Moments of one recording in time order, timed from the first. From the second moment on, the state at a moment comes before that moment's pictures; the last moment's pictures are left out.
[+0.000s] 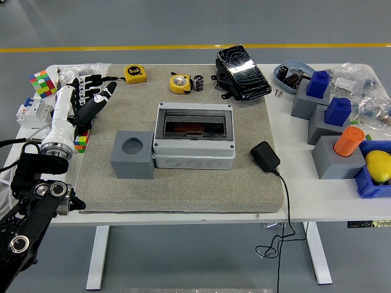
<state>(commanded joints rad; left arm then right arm) -0.22 0.15 -1.25 -1.48 1.45 0.43 0.16 0.07 -0.37 0.46 0.38 -0.13 -0.10 -0.08</state>
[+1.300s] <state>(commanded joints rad) -0.23 0.16 -1.24 -1.50 1.44 0.42 0.17 0.07 -0.37 0.44 0.38 -0.12 -0.10 -0.09</state>
